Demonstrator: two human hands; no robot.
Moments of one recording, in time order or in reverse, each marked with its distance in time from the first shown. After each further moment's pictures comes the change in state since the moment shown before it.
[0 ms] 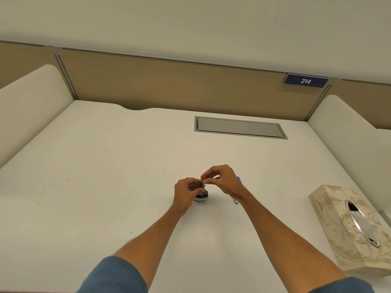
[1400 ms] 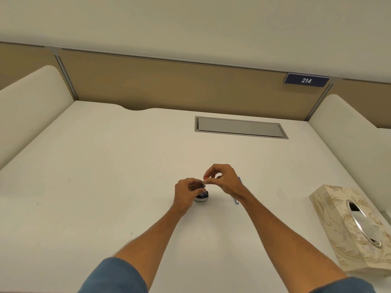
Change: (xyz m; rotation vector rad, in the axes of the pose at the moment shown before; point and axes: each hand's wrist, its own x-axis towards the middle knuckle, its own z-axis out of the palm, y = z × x) left_hand 0.001 0.000 0.000 0.015 -0.007 -0.007; right_hand 0.001 0.003 -0.002 0.039 0.033 -0.009
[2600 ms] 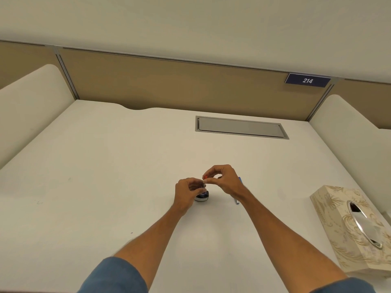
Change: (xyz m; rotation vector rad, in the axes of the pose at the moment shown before) left_hand 0.000 0.000 0.000 -0.010 0.000 0.013; right_hand 0.001 0.002 0.001 0.012 -0.008 0.009
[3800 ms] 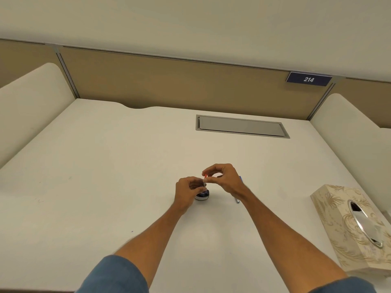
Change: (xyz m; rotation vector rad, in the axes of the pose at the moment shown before) left_hand 0.001 0.000 -0.001 0.005 -0.014 0.012; right_hand -0.001 -0.001 0.000 0.027 0.009 0.008
